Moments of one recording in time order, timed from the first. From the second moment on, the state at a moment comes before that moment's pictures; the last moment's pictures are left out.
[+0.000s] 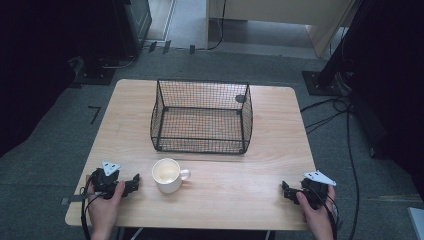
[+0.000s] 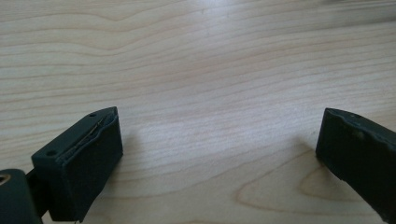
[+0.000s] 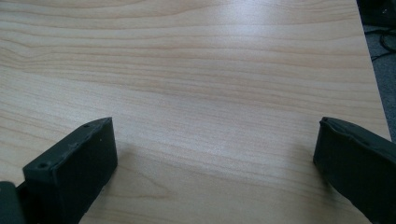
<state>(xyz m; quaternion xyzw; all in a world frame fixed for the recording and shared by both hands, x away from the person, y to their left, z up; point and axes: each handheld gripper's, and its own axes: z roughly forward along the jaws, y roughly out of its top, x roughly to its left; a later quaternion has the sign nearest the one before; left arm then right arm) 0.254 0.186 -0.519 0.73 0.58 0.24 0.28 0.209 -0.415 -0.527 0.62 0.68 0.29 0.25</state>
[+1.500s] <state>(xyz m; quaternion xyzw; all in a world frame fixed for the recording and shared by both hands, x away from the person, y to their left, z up) 0.209 0.126 -0.483 0.77 0.44 0.19 0.42 0.210 -0.415 -0.527 0.62 0.68 0.29 0.25</state>
